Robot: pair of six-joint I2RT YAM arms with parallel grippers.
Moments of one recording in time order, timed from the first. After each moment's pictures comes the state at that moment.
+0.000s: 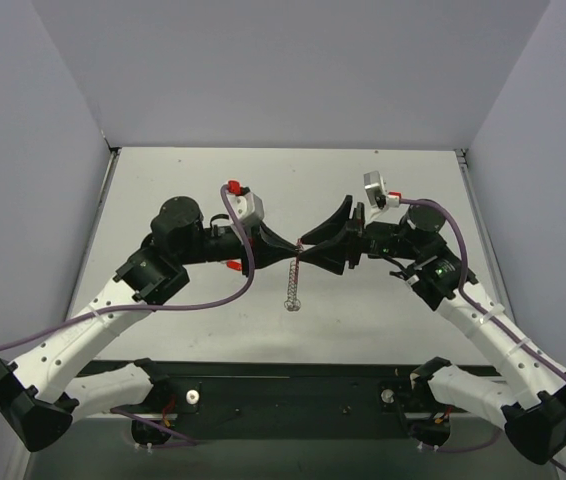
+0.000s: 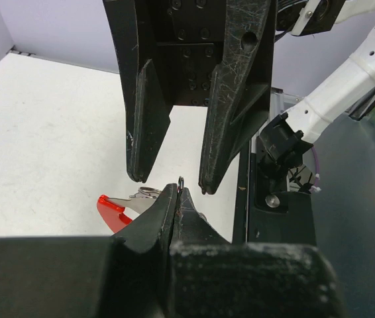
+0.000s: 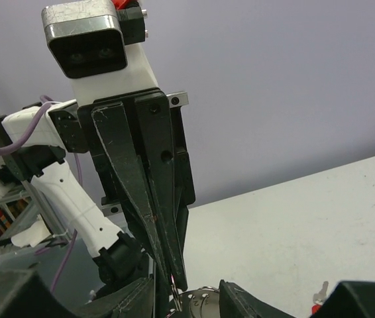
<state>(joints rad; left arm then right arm) -0.73 1.07 1.09 -0.06 0.68 -0.09 0.53 1.01 0.91 0.17 -0.89 0.31</state>
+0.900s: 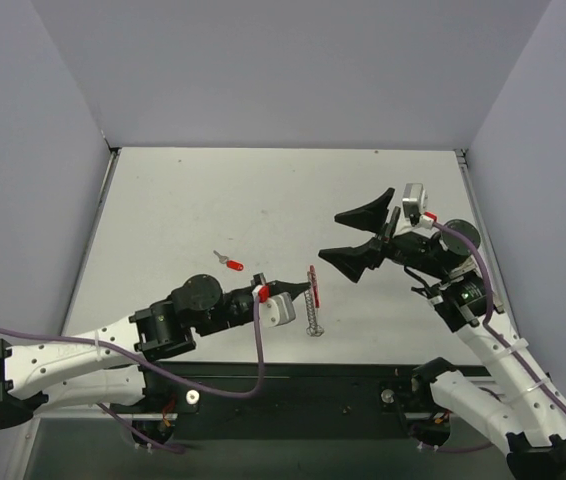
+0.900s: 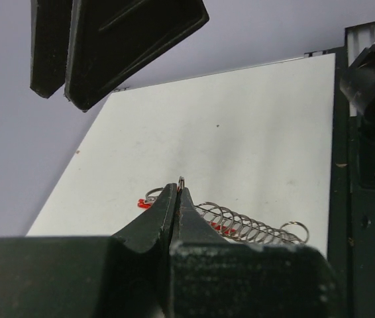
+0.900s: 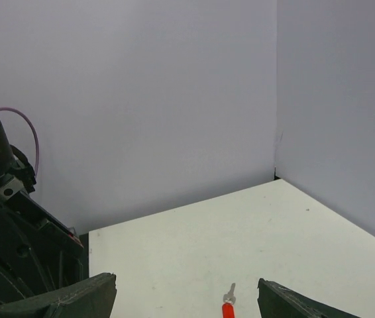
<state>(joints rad) -1.23 0.91 0.82 0.09 0.03 0.39 0.43 0.81 0.83 0.13 -0.72 0.19</state>
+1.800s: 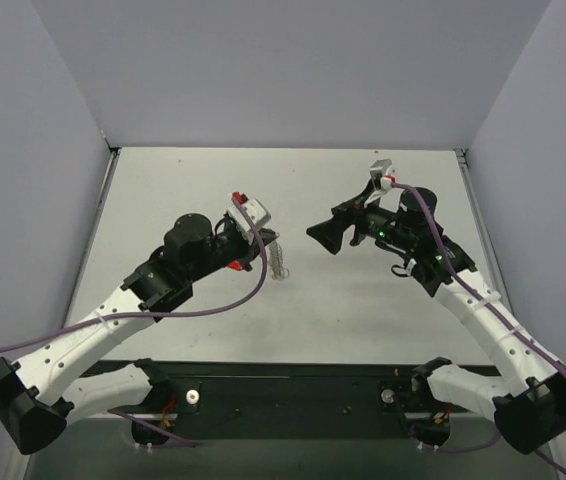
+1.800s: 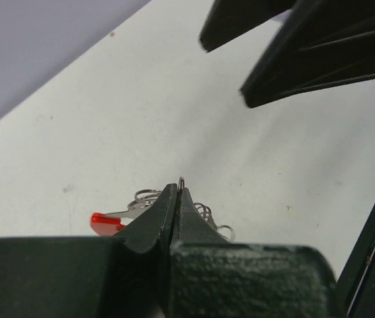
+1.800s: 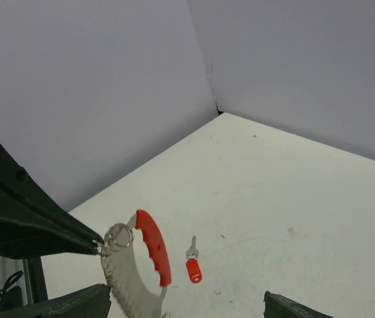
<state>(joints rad) -0.83 1.02 0.96 -0.09 0.12 0.12 0.44 1.06 0.94 -0.06 -0.51 0.19</state>
